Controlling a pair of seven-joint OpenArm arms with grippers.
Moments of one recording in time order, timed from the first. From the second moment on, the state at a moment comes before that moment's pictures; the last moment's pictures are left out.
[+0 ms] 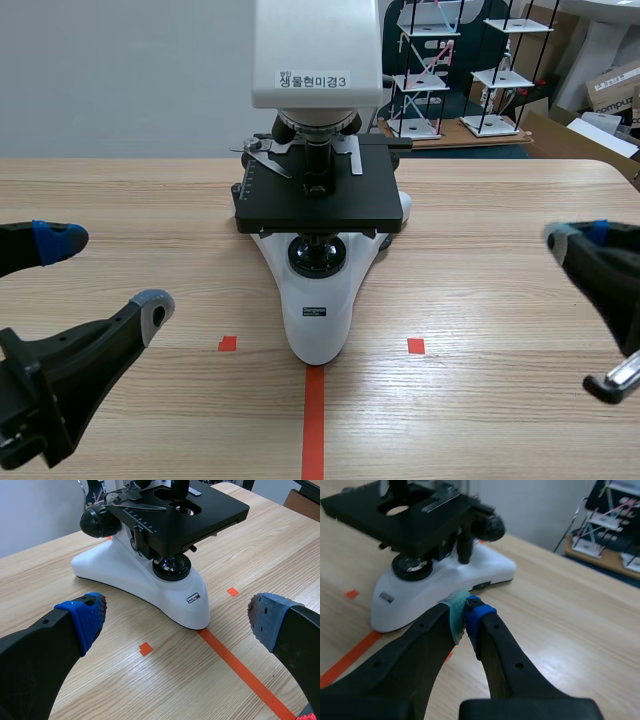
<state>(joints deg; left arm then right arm) 47.9 -32.6 -8.4 120.2 -21.3 -26.4 -9.7 -45.3 31.4 15.2 115.4 17.3 23.4 13.0</state>
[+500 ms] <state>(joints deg) 47.9 -32.6 -8.4 120.2 -21.3 -26.4 -9.6 -26.2 31.4 20.4 116.9 21.1 22.3 0.0</state>
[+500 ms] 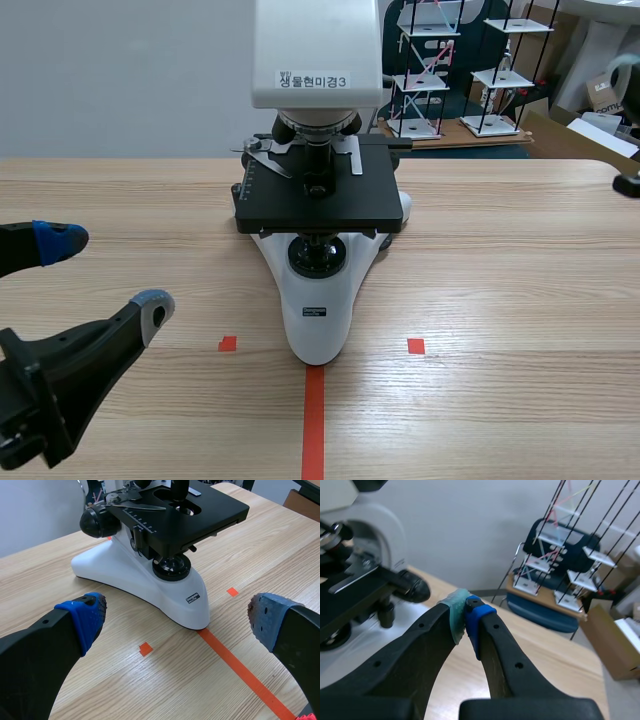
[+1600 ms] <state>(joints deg) 47.9 -32.6 -8.4 120.2 -21.3 -26.4 -9.7 19.3 31.7 -10.6 86.7 22.7 21.1 -9.6</state>
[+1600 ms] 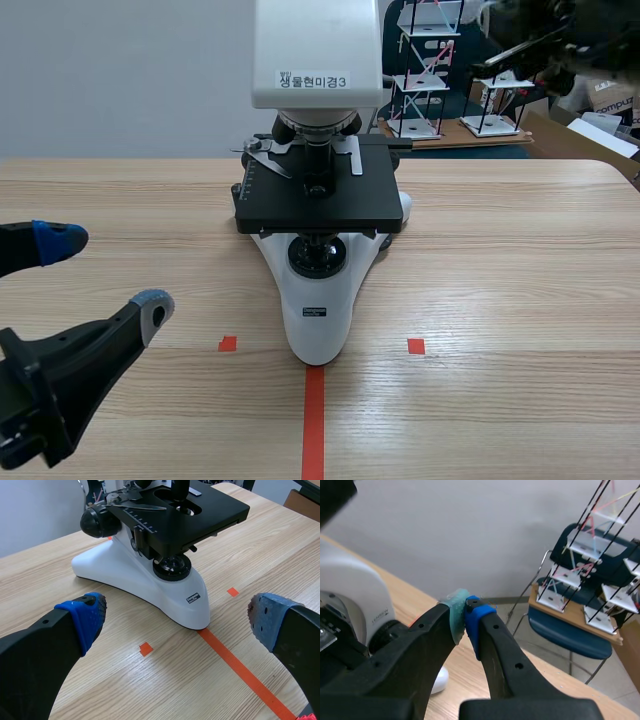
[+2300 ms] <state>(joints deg) 47.9 -32.6 -8.4 120.2 -21.3 -26.4 -9.7 27.0 30.8 -16.0 79.1 26.9 27.9 -19.3</state>
